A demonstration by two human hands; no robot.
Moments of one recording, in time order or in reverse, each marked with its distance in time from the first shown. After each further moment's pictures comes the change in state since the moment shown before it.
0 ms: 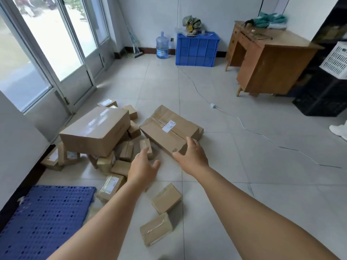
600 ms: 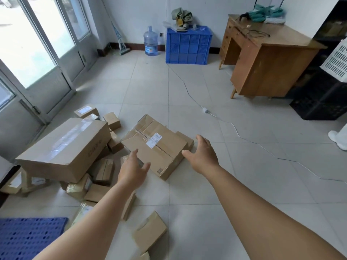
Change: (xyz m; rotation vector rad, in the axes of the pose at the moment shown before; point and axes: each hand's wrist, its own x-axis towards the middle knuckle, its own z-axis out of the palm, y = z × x) left_hand 0.215 0.092 0.082 0.014 -0.045 -0.063; right_hand 0.228 0.067 -0.100 0.027 0.044 0.086
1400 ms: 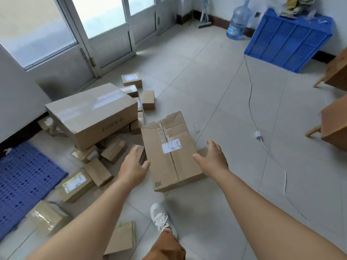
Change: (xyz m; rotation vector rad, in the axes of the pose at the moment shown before) left_hand 0.215 0.074 0.097 -0.140 0.226 -0.483; right_hand 0.352 0.009 0.002 -0.210 -0.412 -0.211
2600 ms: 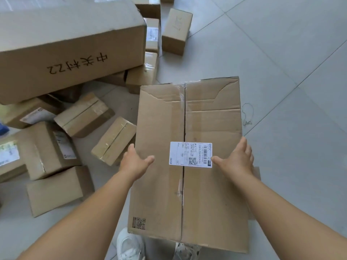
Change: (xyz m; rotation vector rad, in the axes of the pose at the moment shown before) left_hand 0.408 -0.167 0.287 -0.183 -0.098 -0.603; right_hand 0.477 0.123 0.276 -0.273 -0.172 0.161
